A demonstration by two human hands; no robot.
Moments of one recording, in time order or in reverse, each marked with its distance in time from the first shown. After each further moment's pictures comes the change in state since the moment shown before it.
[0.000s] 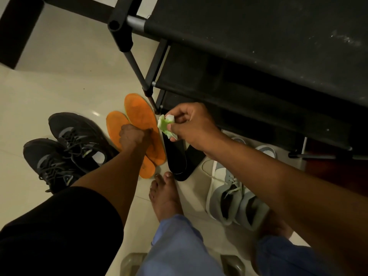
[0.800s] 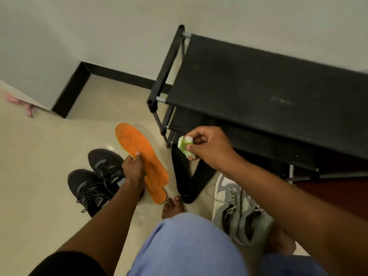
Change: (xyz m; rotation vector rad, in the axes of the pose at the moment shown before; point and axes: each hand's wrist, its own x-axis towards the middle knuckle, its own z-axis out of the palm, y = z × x) left_hand 0.017 0.045 -0.258 -1.004 0.314 -0.213; right_hand -0.084 -0.077 -0.038 0.031 0.101 -0.121
